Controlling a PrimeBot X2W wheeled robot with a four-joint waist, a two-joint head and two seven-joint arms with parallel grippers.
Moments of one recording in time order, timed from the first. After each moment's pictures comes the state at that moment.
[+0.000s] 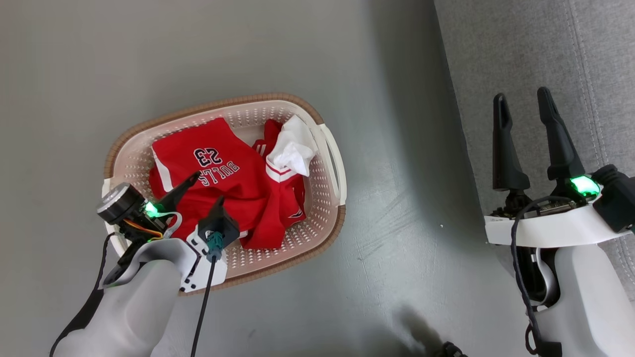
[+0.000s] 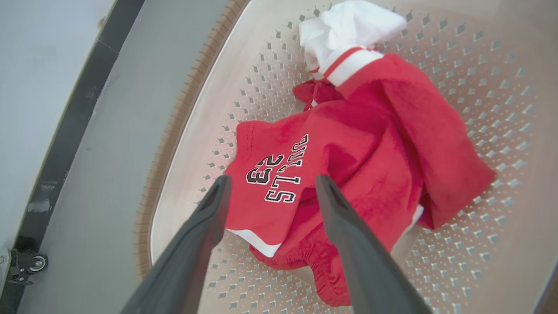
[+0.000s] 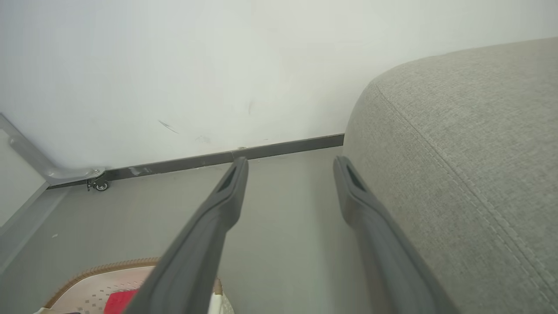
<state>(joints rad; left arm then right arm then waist) -0.69 0.24 -0.57 0.96 0.36 0.09 -0.24 -0.34 -0.04 0.01 0.14 0.24 0.12 -0.25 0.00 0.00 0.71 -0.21</state>
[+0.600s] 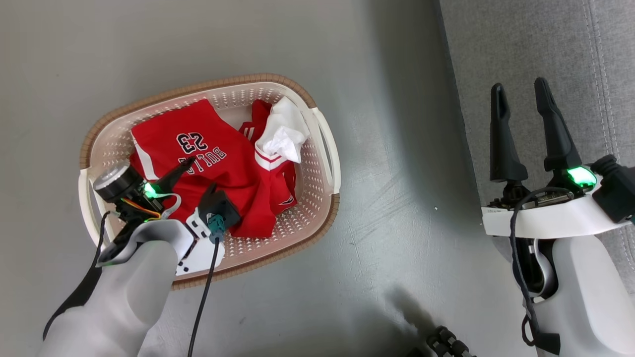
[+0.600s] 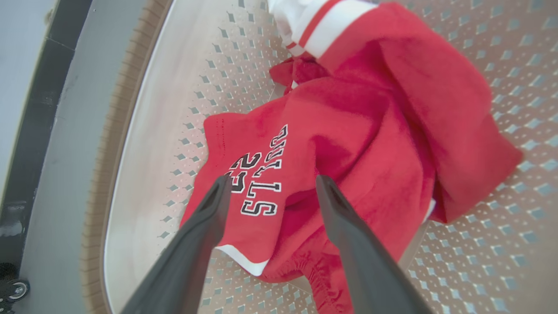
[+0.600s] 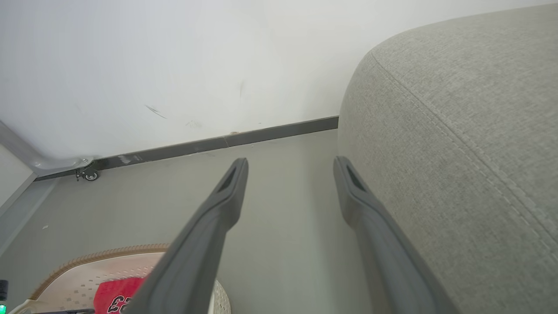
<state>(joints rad) -0.79 0.23 -0.61 1.05 0.41 0.07 -0.21 -0.37 -0.04 0.03 0.16 0.27 0.12 -0.25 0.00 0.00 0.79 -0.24</state>
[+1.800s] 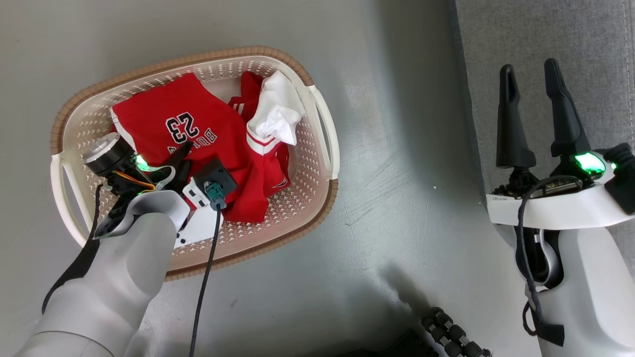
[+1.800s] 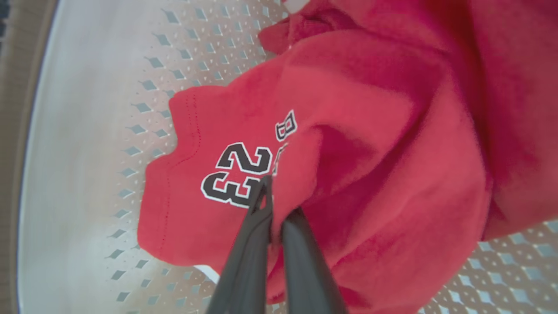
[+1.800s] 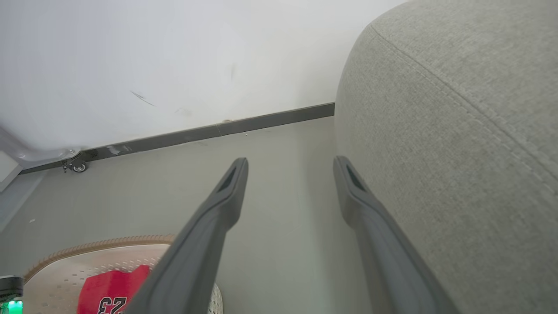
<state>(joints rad) -0.91 0.20 -0.61 1.15 0.42 0.10 -0.16 -0.40 -0.04 0.02 0.13 0.29 0.12 -0.25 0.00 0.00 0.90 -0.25</state>
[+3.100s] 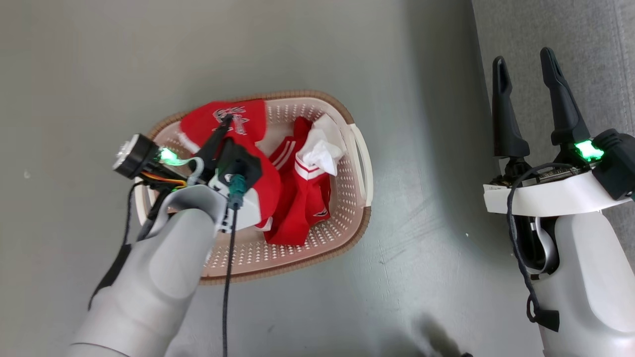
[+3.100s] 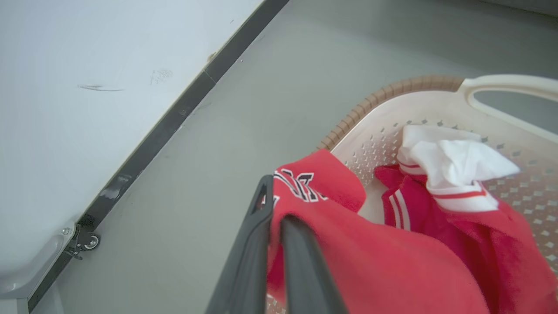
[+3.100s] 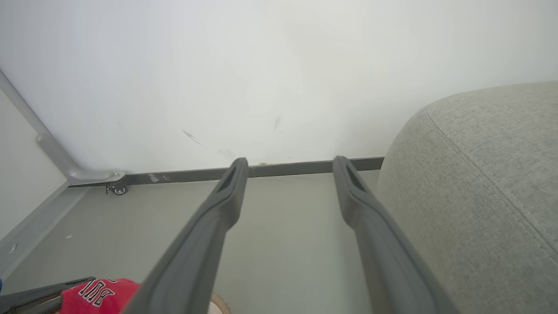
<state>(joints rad) -0.84 0.12 -0.52 0.97 0.25 0.19 -0.25 -0.45 -0.05 0.01 0.19 0.18 0.12 -0.25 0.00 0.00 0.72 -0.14</state>
